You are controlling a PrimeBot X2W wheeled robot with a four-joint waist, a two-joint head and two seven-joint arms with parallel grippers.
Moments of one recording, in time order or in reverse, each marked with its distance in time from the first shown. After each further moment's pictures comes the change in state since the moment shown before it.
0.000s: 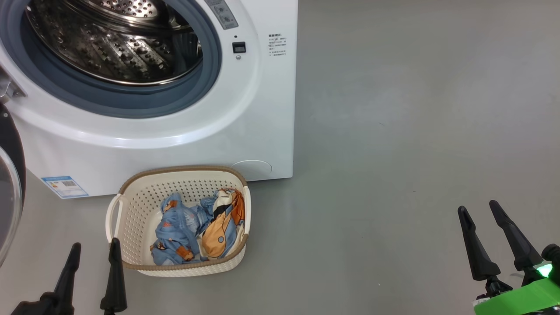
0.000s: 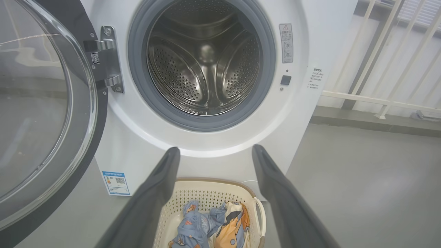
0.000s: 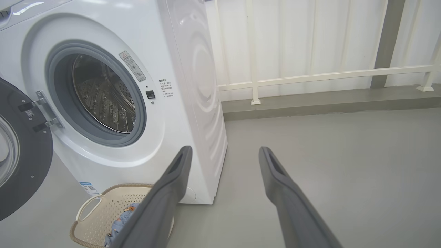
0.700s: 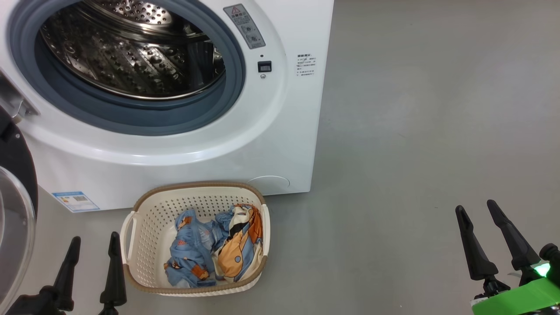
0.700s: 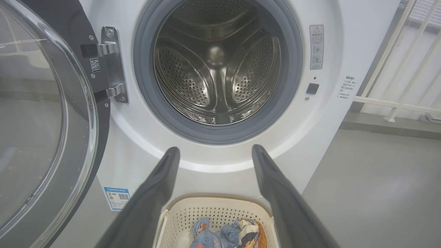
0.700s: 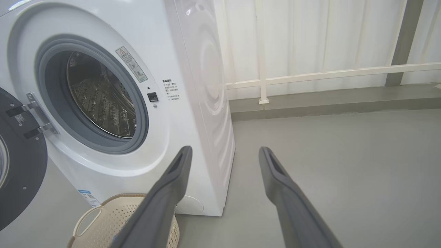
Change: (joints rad) left arm -0.024 0.008 -0.010 0.009 -0.009 -0.003 0.000; right arm -0.003 0.006 0.005 -0.002 0.000 0.000 0.000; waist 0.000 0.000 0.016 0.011
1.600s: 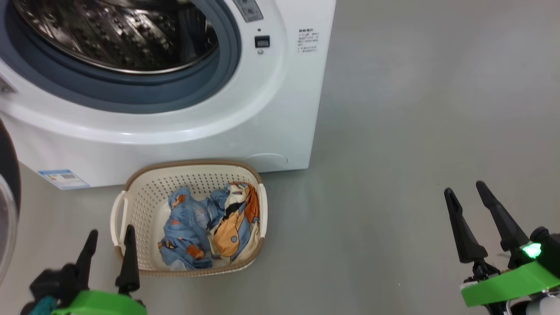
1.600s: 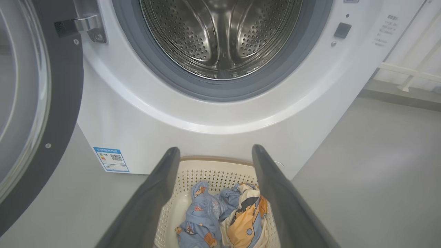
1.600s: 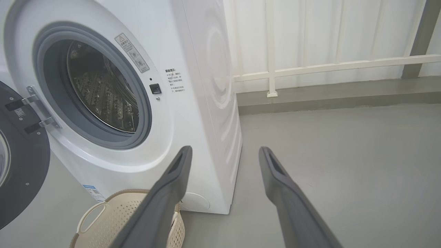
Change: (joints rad) left arm -0.111 -0.009 -0.053 0.162 -0.009 0.019 0.041; right arm -0.070 0.011 0.032 -0.008 -0.008 0.000 0.000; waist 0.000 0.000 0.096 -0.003
